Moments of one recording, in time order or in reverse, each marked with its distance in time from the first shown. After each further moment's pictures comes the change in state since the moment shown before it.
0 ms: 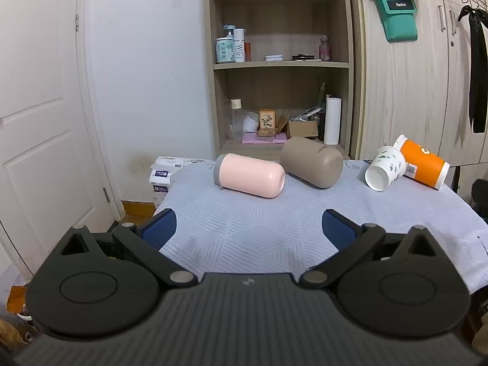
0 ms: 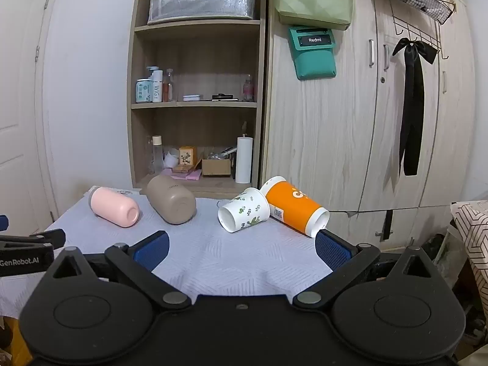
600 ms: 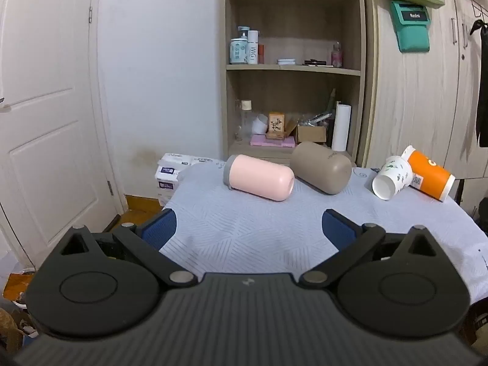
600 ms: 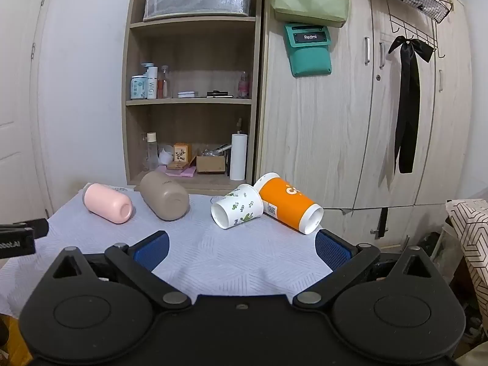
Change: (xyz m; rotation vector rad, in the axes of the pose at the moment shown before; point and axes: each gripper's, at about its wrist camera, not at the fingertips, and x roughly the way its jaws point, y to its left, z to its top) left arm -0.003 0.009 -0.001 -0.071 -0.007 0.015; right arm 0.003 -0.003 -0.004 -0.005 -0.003 -0.019
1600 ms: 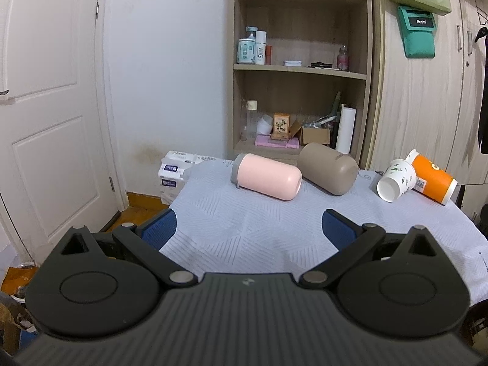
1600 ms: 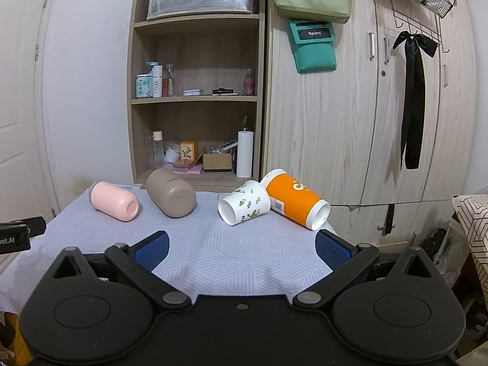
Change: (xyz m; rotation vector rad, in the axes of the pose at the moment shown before) left arm -0.004 0.013 -0.007 -0.025 -0.013 0.003; right arm -0.001 0.001 -0.002 0.010 0.006 0.027
